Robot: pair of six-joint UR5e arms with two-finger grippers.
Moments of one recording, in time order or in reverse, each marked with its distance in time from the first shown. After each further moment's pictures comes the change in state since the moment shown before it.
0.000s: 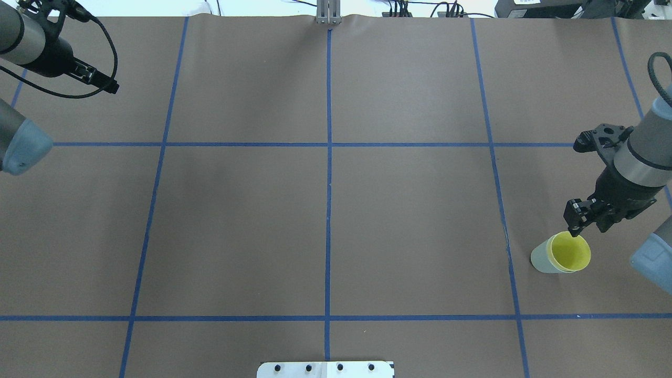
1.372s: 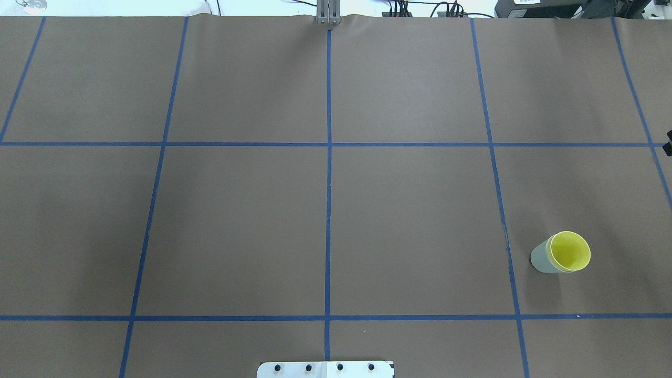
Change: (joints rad) left arm -0.476 0.198 0.003 0.449 -0.159 0.728; right arm 0.434 0.021 -0.153 0.035 -0.010 -0.402
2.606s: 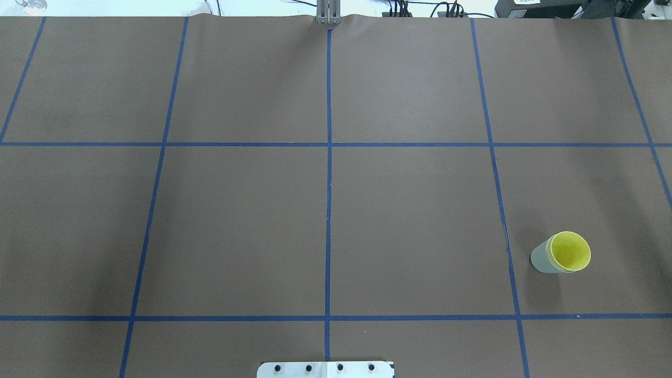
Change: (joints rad) left arm -0.023 0.216 -0.121 -0.137 -0.112 -0.311; right arm 0.156 -0.015 -0.257 0.181 0.051 -0.017
